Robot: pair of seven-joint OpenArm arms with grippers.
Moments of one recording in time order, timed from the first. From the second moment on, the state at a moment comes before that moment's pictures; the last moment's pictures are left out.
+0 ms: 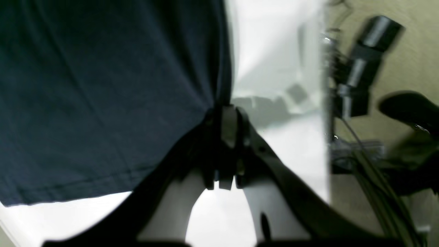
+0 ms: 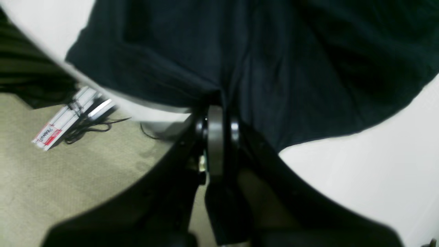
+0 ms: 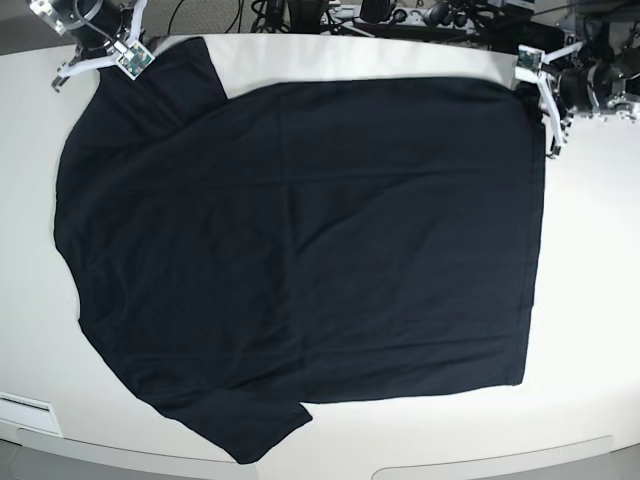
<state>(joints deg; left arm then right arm) 9.7 -85.9 47.3 113.6 13.1 -27.8 4.9 -58.8 32.1 8.2 131.3 0.7 21.7 -38.2</state>
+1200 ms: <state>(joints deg) 12.9 -88.6 47.2 126.3 31.1 3.1 25.7 -63.0 36.3 9.4 133.1 -16.3 8.5 -32.9</state>
